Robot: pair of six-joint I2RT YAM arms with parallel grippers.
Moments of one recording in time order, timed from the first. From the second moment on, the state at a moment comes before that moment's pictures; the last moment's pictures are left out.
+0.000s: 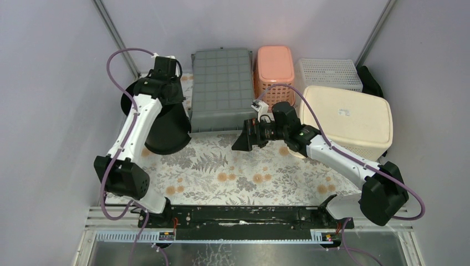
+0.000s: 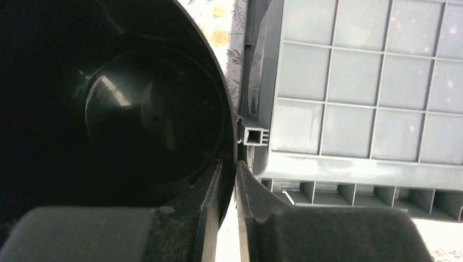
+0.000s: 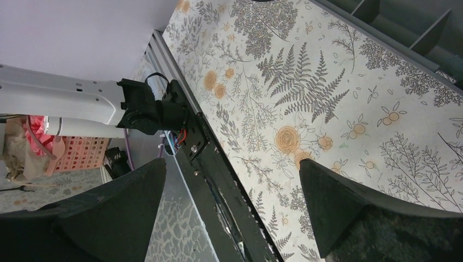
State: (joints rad) left arm -0.16 1.57 1.65 -0.91 -0.16 -0.29; right arm 0.67 1.35 0.96 -0.13 -0.62 0.54
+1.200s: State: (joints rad) left arm -0.18 0.79 1.20 -0.84 -0.18 -0.57; right arm 0.67 1.13 1.01 -0.31 -0.41 0.49
